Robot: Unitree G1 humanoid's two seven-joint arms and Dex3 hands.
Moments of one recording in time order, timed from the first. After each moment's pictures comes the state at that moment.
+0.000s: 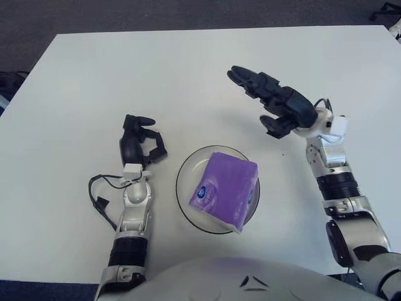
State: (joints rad) left arm 0.06 -0.03 0.06 0.12 0.12 -0.37 0.31; right arm -0.44 -0.29 0.06 0.24 0.37 -0.53 0.81
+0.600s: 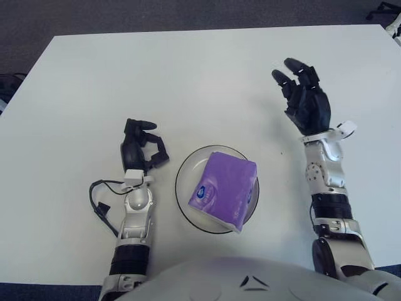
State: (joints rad) left arm 0.11 -0.06 0.05 0.09 0.13 -0.29 0.32; right arm -0.30 -0.09 -0.13 0.18 0.43 -0.30 0.38
